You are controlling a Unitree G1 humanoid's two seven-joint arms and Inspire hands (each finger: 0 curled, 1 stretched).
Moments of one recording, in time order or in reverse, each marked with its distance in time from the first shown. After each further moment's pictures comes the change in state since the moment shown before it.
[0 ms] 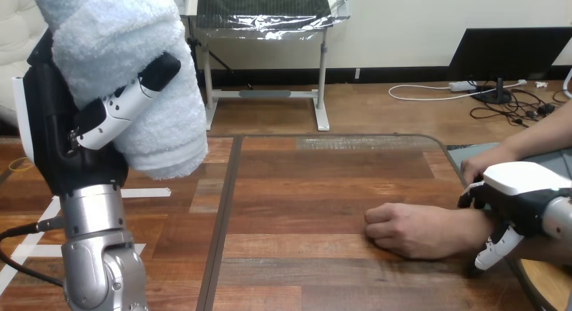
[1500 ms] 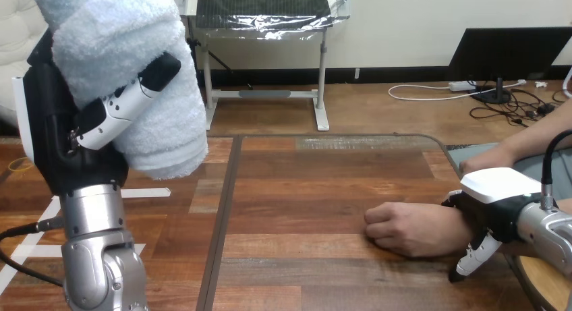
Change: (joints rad) left arm 0.000 0.000 0.000 0.000 0.000 0.000 -0.002; right arm -0.011 0.064 0.041 -0.007 -0.097 0.020 -0.005
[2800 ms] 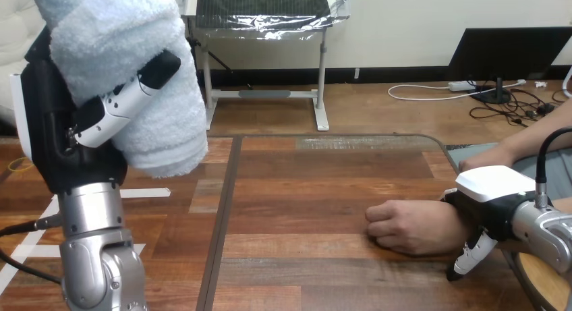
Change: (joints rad) left arm 0.000 0.000 0.000 -0.024 -0.002 0.015 0.002; right arm -0.006 0.014 0.003 -0.006 -0.018 0.002 0.000
